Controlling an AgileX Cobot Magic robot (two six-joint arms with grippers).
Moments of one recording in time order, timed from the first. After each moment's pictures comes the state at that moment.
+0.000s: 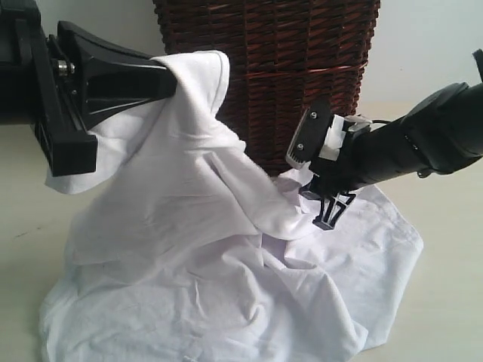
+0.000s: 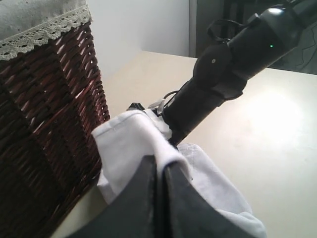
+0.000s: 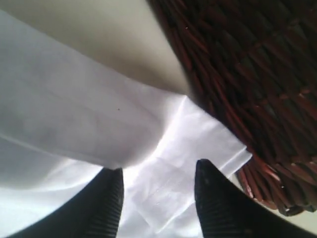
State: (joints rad) left arm -0.50 1.12 -0.83 1.76 -0.56 -1.55; right arm 0.33 1.86 -0.97 1.11 0.22 -1.90
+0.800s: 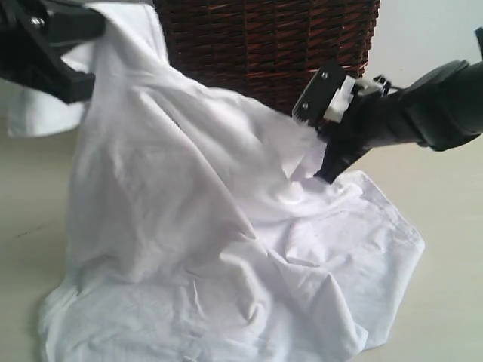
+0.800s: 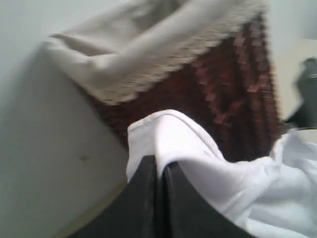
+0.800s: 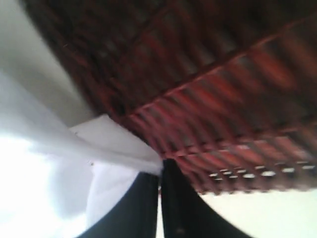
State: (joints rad) left arm -0.50 1.12 -0.85 1.76 -0.03 -1.44; right arm 0.33 1.82 -1.04 1.12 0.01 -1.84
